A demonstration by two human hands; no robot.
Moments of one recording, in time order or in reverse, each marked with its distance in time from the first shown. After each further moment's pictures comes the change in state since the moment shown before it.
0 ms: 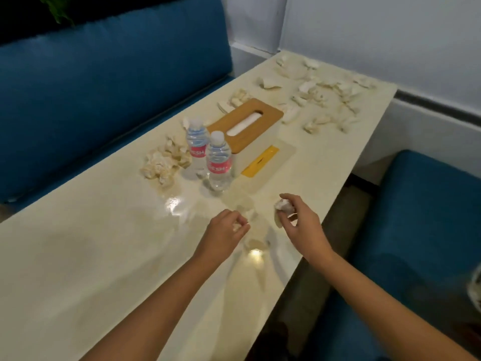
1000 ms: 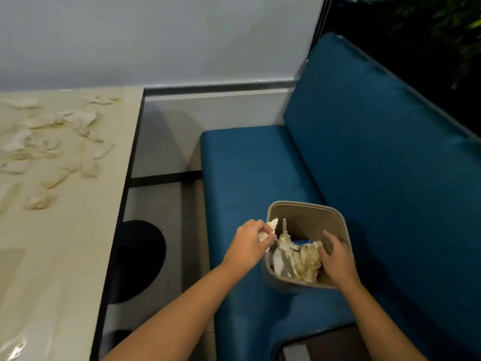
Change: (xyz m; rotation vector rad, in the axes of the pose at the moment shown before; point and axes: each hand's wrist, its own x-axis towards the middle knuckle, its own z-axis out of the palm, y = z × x) left_hand 0.057 0.313 0.372 -0.011 -0.790 0.501; right_hand -0.195 0.303 -0.299 -0.137 0.722 1.107
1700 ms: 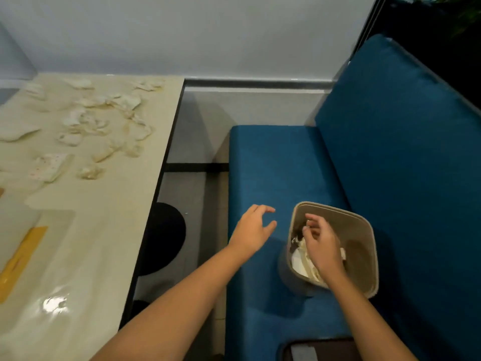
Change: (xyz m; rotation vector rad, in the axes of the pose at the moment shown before) left_hand -0.002 -0.017 -0.029 0.007 0.113 -0.043; right_hand -0.022 -0.080 0.028 0.301 -0.001 -0.302
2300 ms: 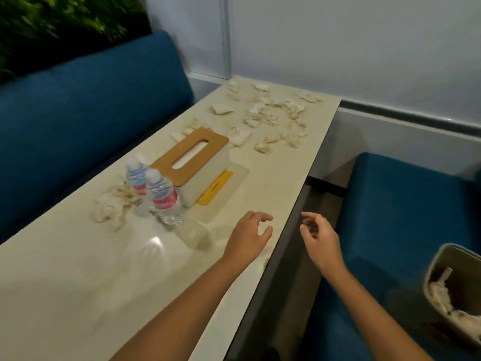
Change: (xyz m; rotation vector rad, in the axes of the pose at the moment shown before) left_hand -0.240 -0.109 -0.161 0.049 0.520 -0.310; right_hand -0.162 -0.147 0.158 0.044 -0.494 -0.415
